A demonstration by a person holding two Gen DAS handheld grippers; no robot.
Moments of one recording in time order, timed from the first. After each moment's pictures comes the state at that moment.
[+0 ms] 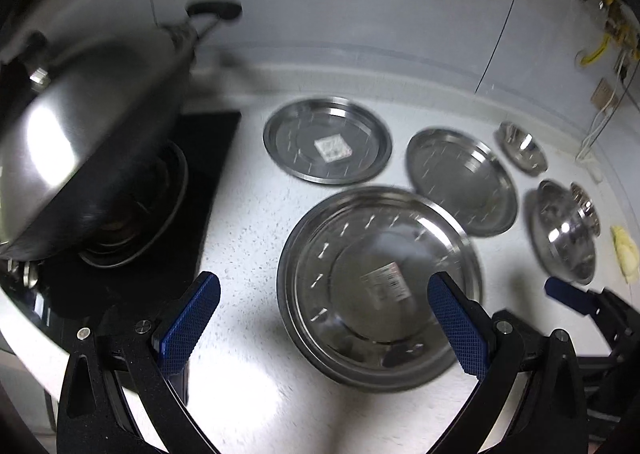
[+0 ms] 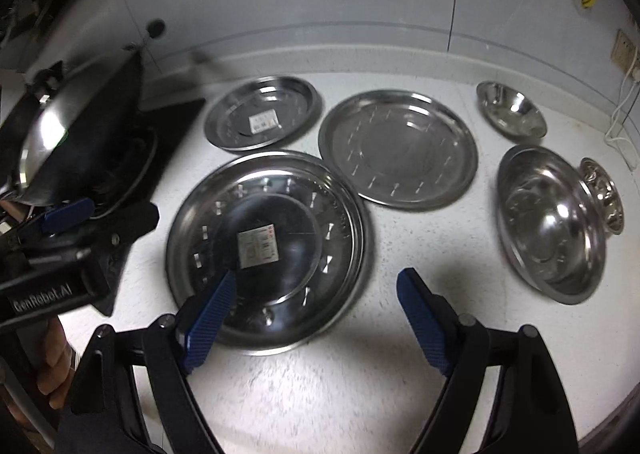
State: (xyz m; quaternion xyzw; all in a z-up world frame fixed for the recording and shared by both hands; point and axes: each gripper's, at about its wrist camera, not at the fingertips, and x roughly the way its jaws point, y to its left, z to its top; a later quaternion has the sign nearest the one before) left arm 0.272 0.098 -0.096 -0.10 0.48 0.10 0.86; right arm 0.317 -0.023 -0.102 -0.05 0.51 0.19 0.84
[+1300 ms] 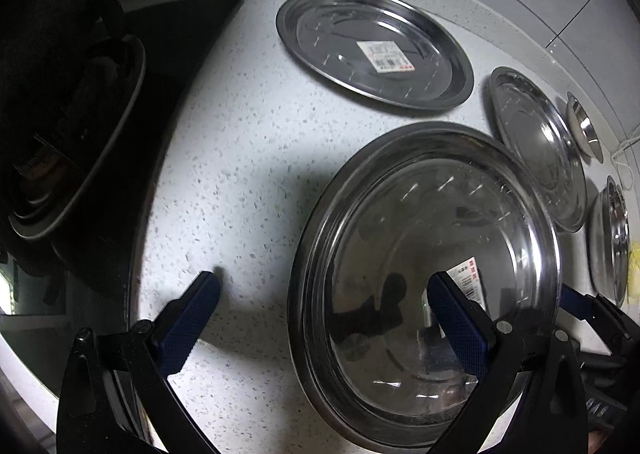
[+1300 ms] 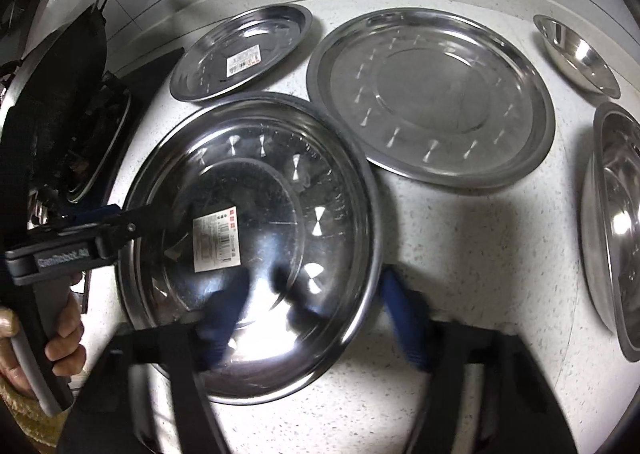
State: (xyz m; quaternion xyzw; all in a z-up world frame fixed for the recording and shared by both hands) left arm 0.326 0.138 -0.196 -0.16 0.59 0.10 0.79; right arm 0.377 -0.020 -0.179 -0.03 0.59 0.23 0.77
